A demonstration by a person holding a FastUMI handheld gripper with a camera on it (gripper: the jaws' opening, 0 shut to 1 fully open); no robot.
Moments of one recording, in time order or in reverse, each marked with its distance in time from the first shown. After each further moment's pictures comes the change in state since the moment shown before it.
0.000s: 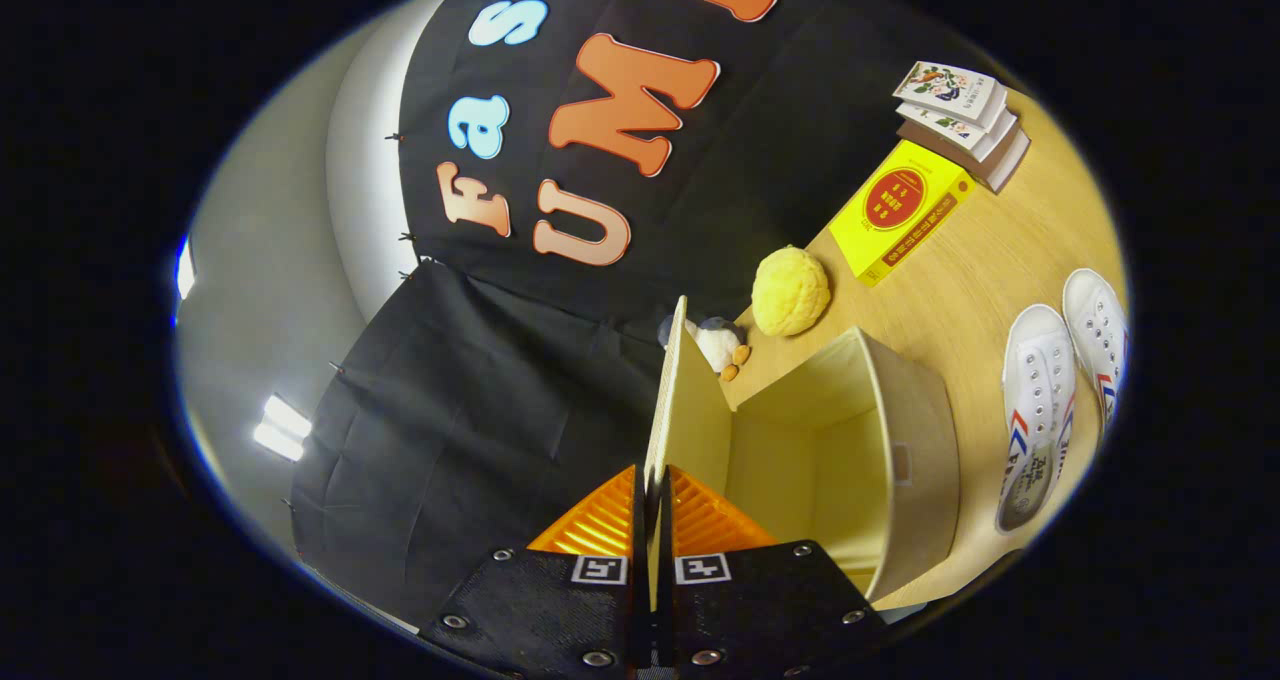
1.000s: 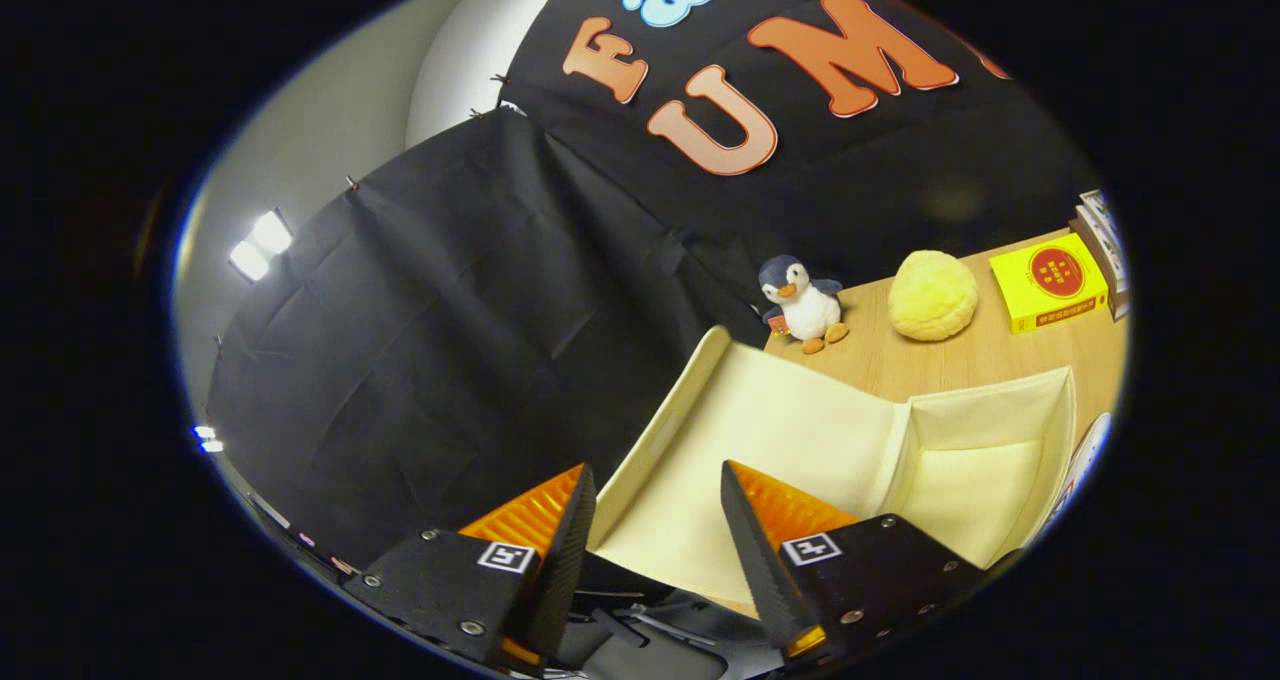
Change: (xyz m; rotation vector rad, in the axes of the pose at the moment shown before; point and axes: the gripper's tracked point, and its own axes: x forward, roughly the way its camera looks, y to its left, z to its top) arm 0.114 0.113 -0.101 -0.456 0.193 -0.031
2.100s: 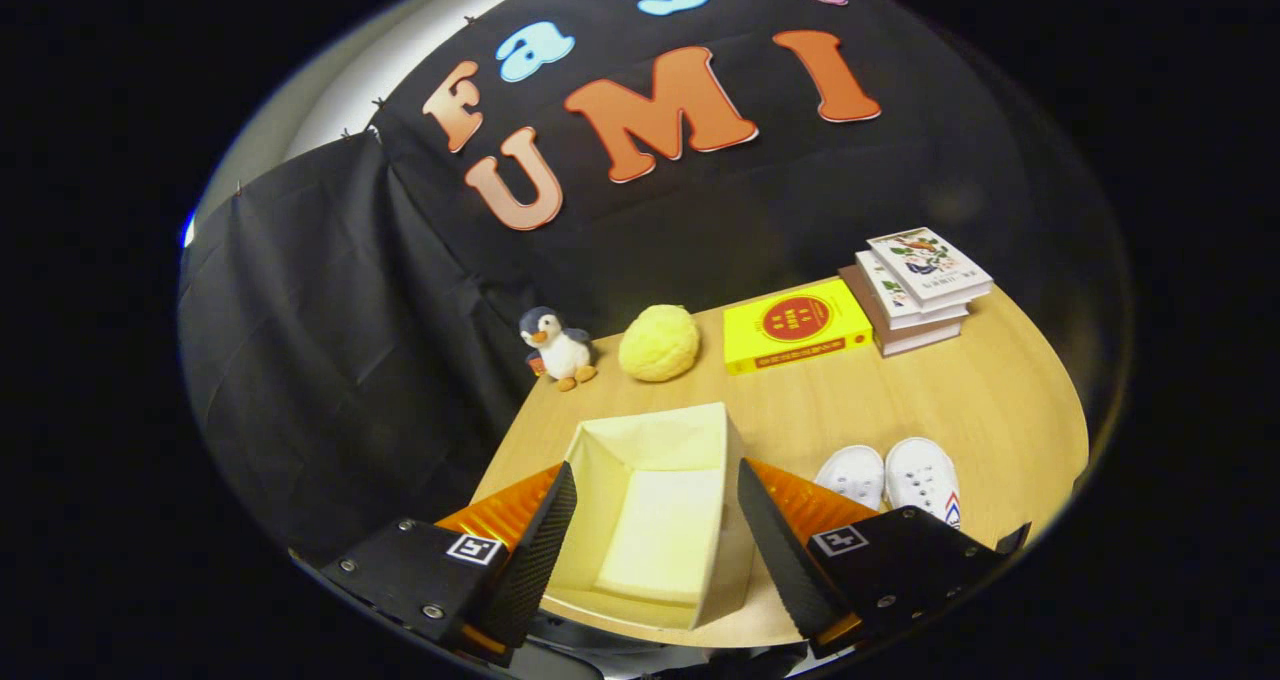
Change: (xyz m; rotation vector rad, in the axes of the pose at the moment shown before) arm -0.172 -0.234 0.009 0.014 -0.127 -0.550
